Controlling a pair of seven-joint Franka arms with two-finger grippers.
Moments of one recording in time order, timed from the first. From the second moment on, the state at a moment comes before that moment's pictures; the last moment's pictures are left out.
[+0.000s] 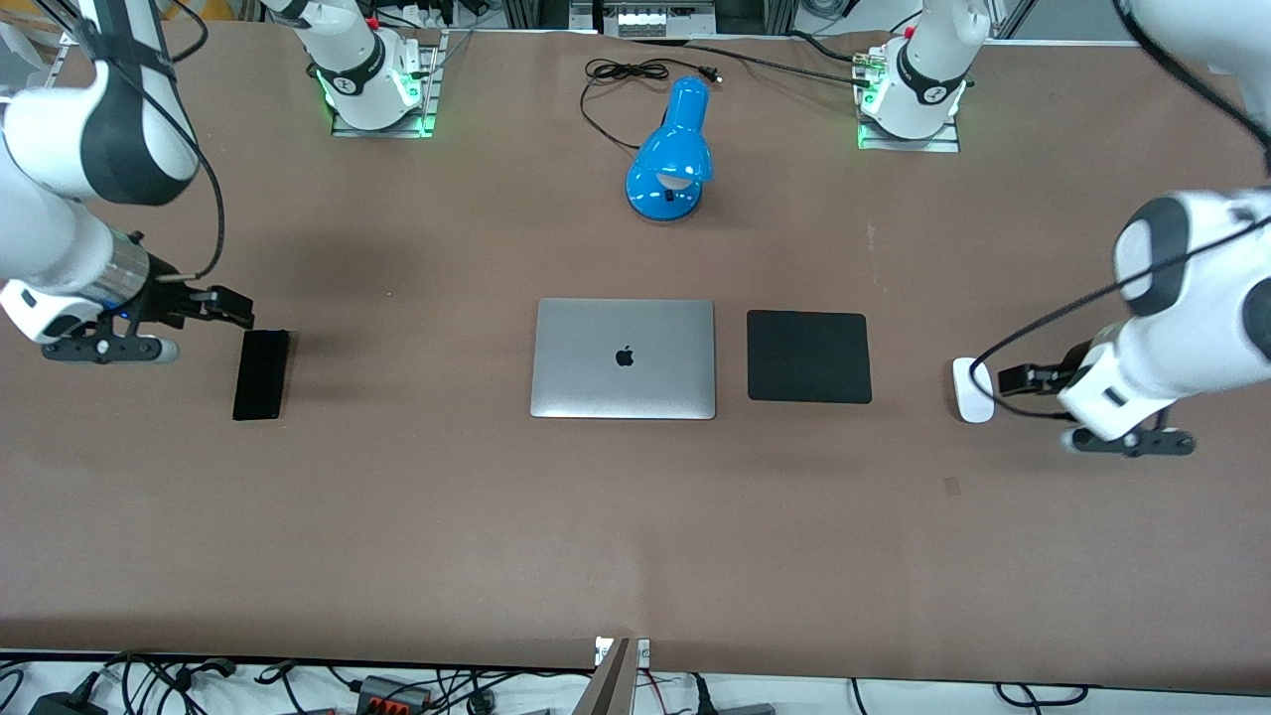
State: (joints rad) left arm -0.05 0.45 0.06 -1.58 0.02 1.88 0.01; right arm -0.03 0.15 -0.01 -1.92 -0.03 2.00 -0.03
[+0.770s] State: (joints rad) left arm 0.02 0.59 0.06 -1.81 0.02 2.23 0.01; right arm -0.11 0.44 -0.04 -1.92 -0.09 2.21 -0.03
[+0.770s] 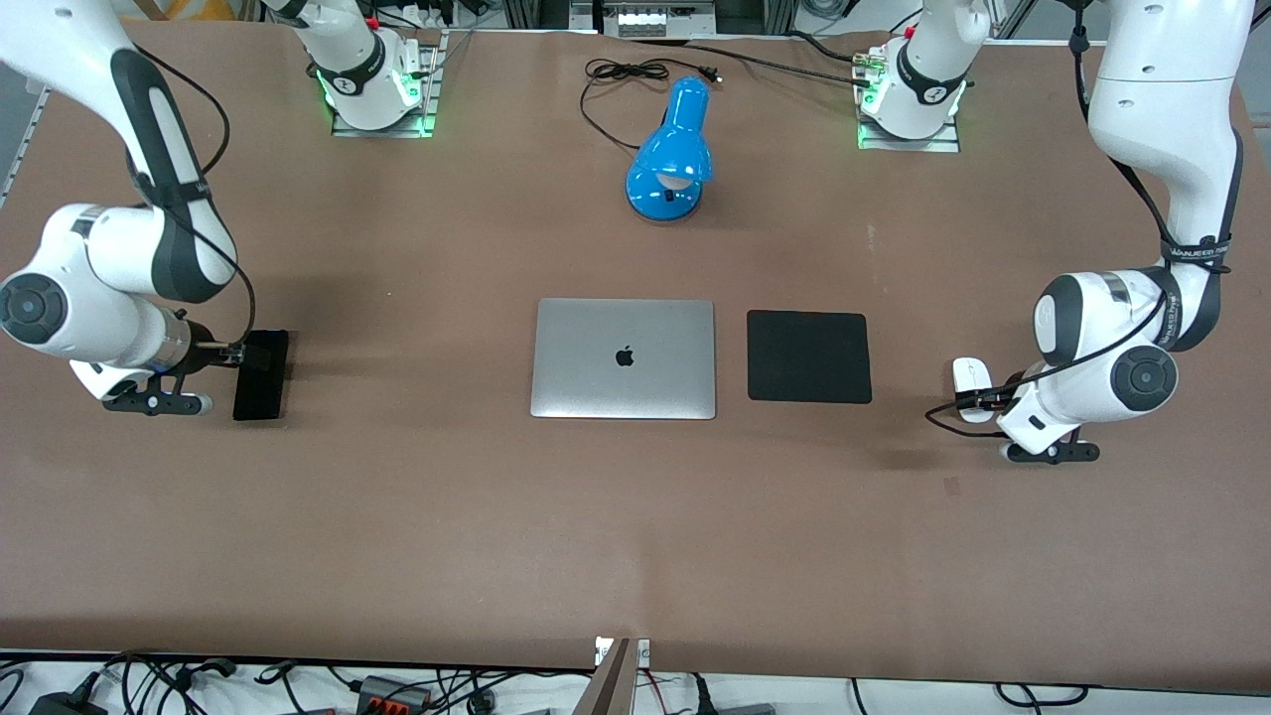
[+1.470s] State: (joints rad) left arm 0.03 0.58 0.03 -1.93 0.02 2.42 0.01; right arm -0.12 0.56 -0.04 -1.92 -0.10 2.34 -0.03
